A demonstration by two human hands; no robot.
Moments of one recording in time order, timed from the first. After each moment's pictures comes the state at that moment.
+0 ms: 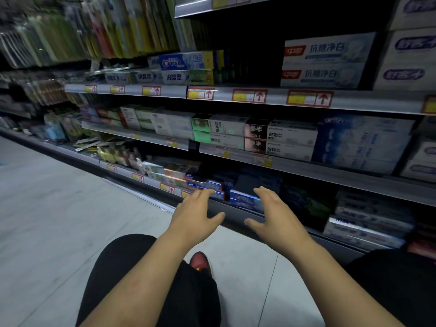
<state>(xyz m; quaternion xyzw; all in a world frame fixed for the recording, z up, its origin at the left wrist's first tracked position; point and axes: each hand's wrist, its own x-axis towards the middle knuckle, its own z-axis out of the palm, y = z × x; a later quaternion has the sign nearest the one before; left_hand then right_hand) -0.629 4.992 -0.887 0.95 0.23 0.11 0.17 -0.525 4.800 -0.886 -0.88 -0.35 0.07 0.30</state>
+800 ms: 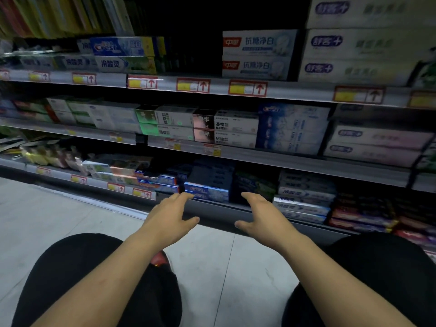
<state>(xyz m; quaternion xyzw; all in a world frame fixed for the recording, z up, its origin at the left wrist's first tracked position) -0.609 4.947 -0.903 0.97 0.15 0.04 0.17 -0.514 4.715 -0.897 -0.92 -0.29 0.13 0.24</state>
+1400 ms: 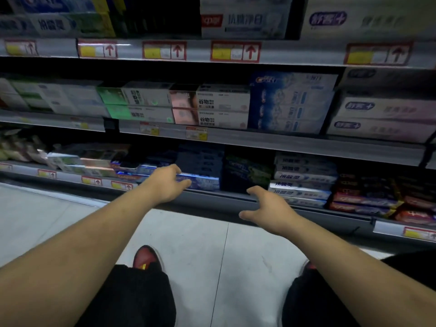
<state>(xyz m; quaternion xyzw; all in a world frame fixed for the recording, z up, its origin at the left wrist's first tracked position) -0.483 4.998 -0.937 0.95 0.20 -0.06 0.24 -0.454 4.712 -0.945 -0.91 -0.18 0.21 0.29</state>
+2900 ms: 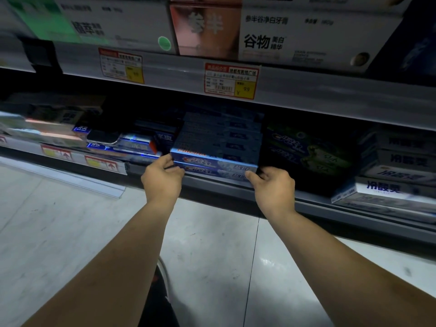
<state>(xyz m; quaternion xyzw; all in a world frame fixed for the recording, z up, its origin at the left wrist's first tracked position) -0.376 5.084 -1.139 0.74 0.42 0.17 0.50 -0.312 4.876 -1.144 -0.87 0.03 0.08 0.48</state>
